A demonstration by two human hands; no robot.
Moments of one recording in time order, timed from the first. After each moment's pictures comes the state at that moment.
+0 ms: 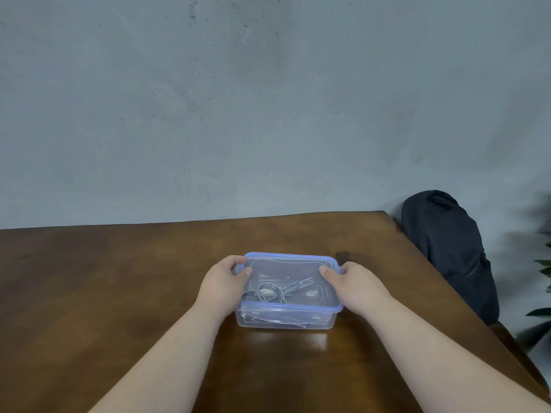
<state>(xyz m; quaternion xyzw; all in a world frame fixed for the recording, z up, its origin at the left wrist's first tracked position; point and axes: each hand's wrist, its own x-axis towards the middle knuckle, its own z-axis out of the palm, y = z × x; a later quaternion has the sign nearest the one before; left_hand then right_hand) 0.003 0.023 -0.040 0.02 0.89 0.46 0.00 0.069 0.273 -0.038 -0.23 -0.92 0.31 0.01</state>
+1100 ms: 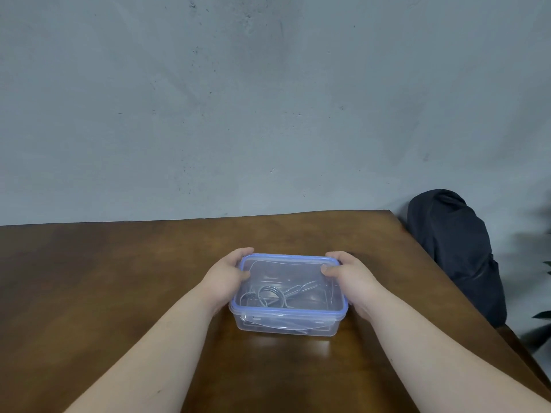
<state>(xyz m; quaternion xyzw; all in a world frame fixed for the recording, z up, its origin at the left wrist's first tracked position) -0.023 0.013 -0.040 0.07 0.81 0.56 0.16 0.051 0.268 -0.040 -0.24 -0.72 0.65 0.00</state>
